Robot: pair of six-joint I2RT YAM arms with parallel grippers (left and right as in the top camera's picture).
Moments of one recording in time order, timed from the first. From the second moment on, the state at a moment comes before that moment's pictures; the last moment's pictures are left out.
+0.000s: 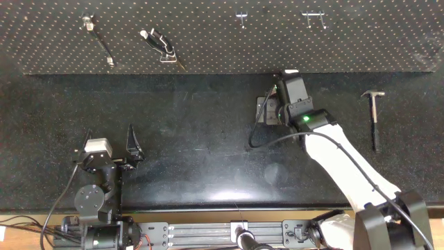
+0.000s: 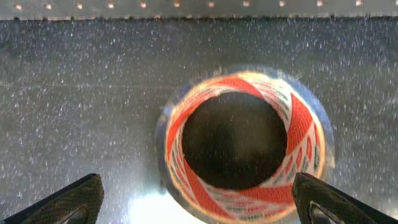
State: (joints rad) left arm 0.07 0.02 0.01 -0.07 -0.03 -0.05; right arm 0.32 1.47 0.85 -0.39 0.08 0.30
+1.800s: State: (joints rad) left arm 0.07 0.02 0.01 -0.07 -0.03 -0.05; right arm 0.58 1.28 0.90 0.24 0.09 -0.03
